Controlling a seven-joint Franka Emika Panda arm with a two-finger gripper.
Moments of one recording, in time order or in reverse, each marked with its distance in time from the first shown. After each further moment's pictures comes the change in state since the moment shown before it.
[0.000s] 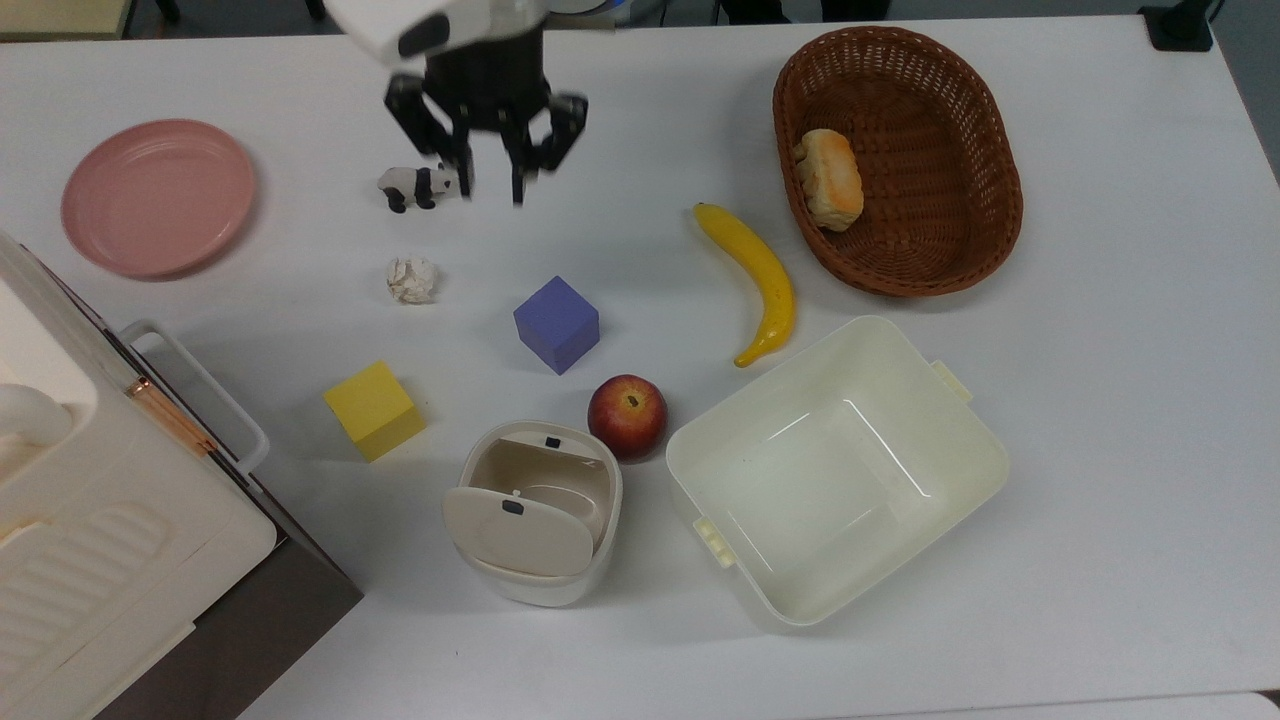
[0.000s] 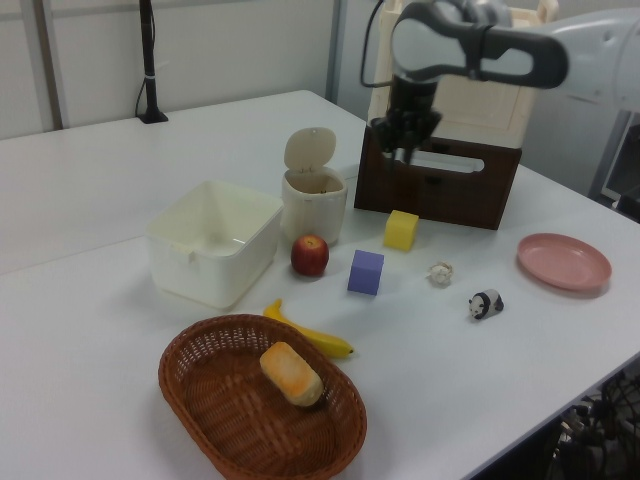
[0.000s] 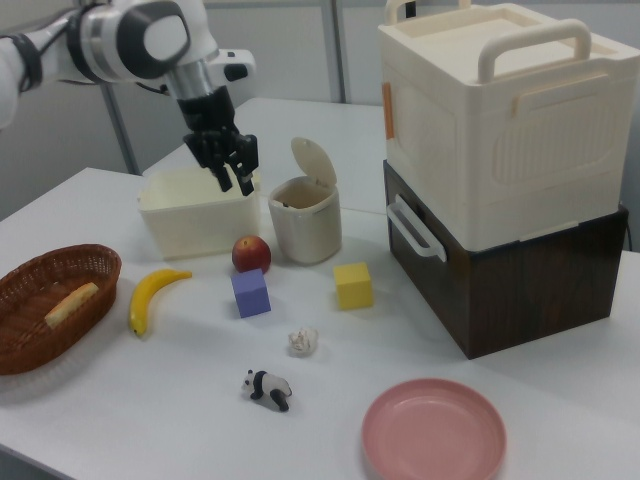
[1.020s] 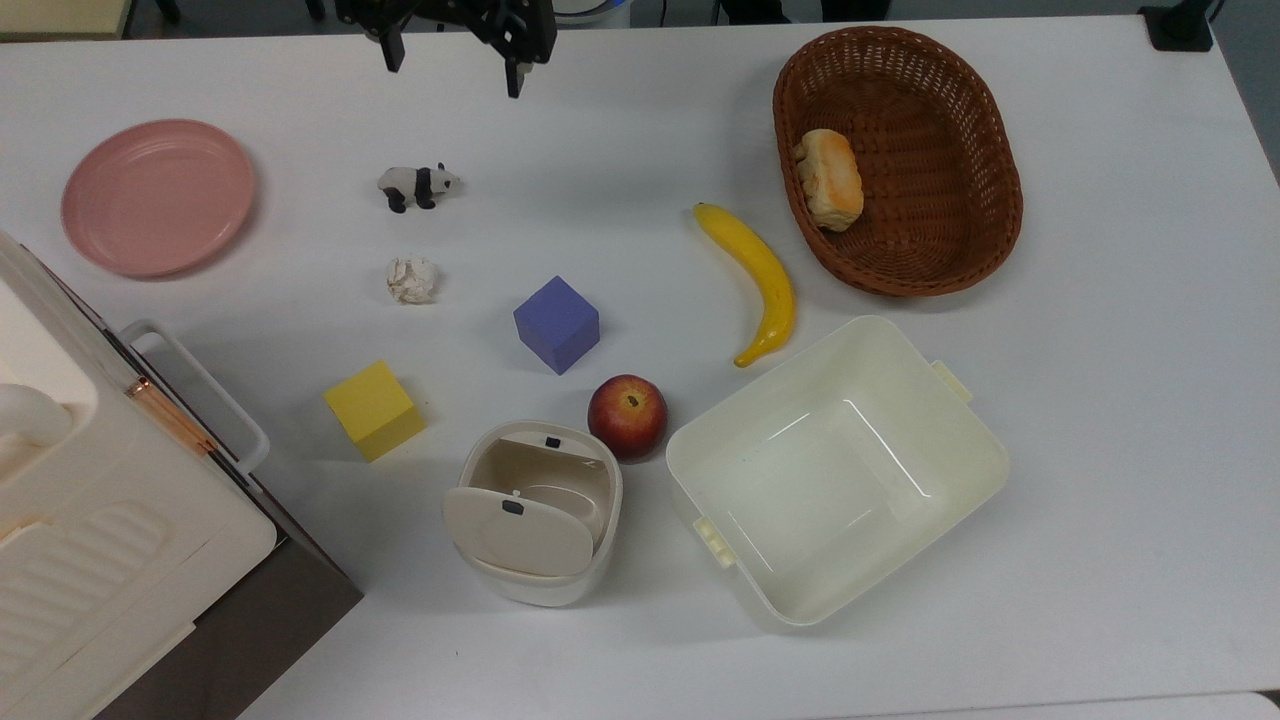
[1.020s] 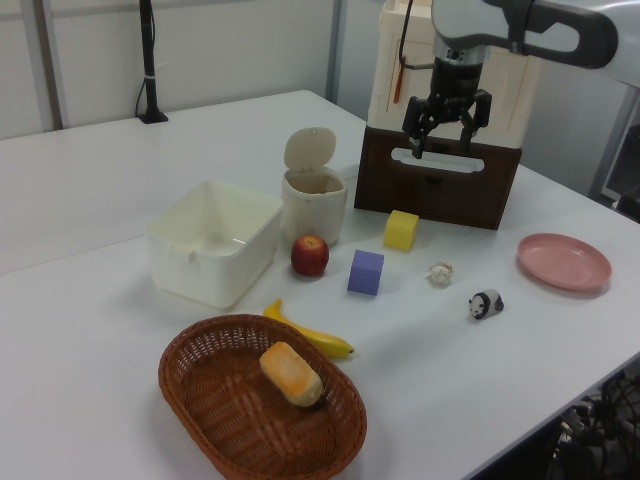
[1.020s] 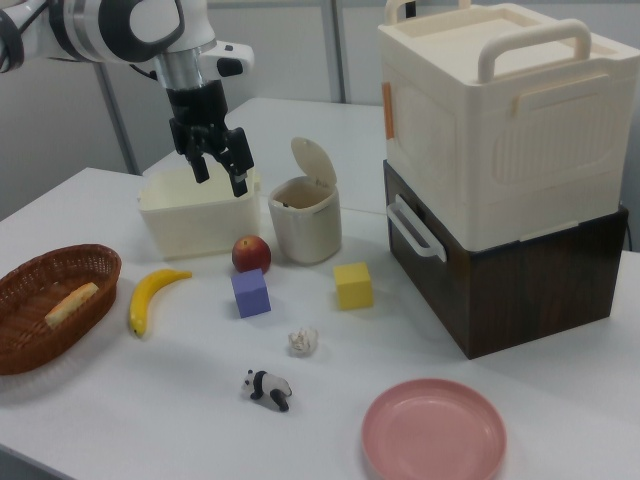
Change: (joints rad) arm -0.004 -0.102 -0.061 -0.035 0.067 -0.144 0.048
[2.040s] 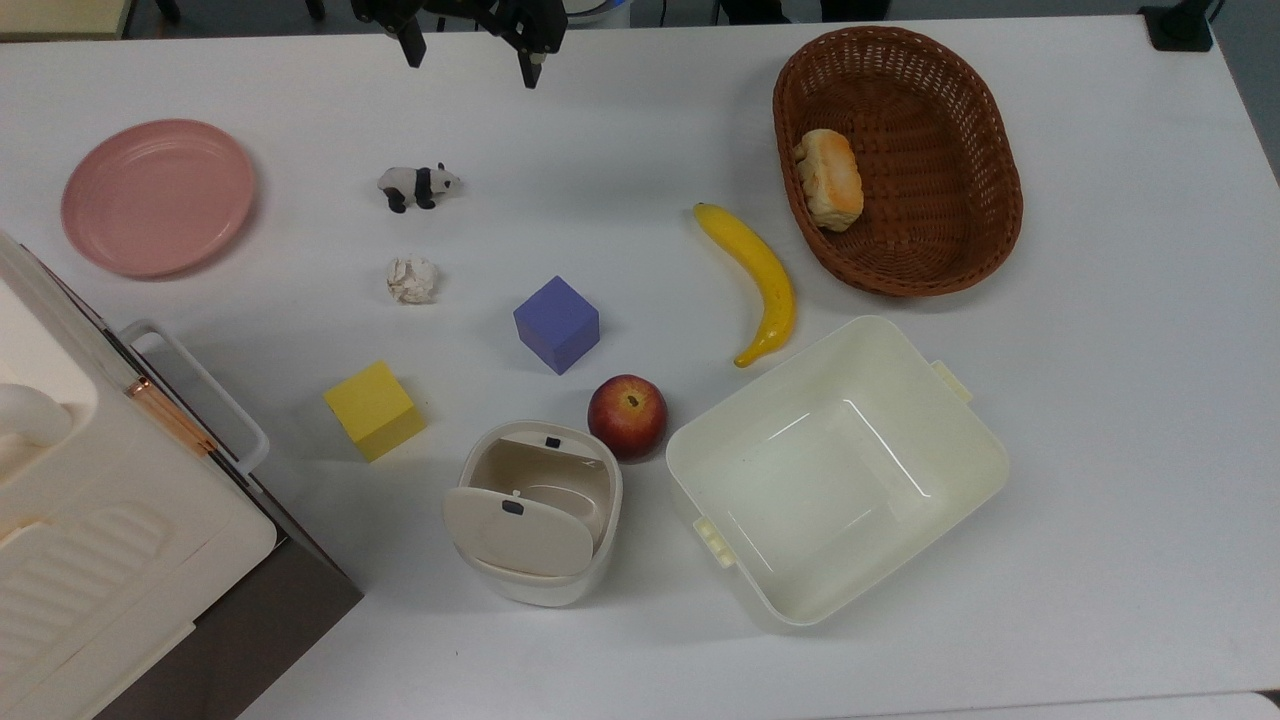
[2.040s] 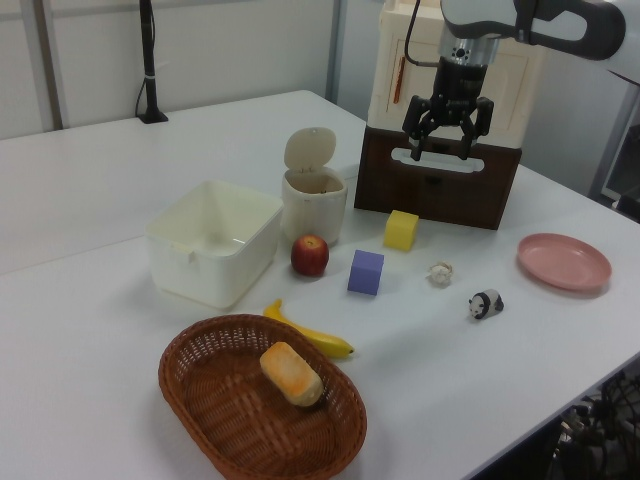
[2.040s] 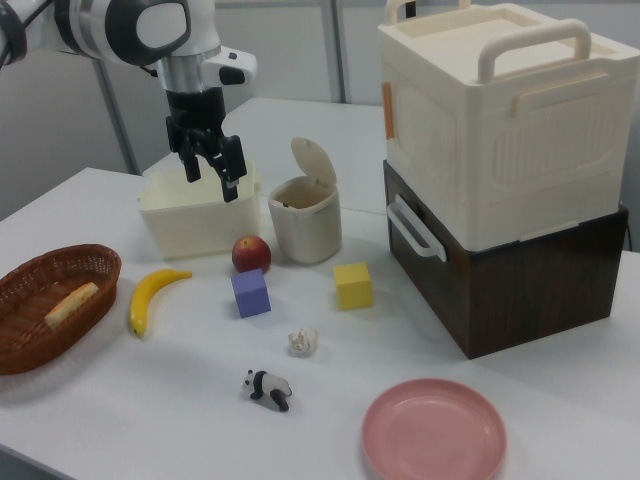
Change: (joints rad) arm -0.005 -0.001 -0.020 -0.001 0.099 -0.032 0.006
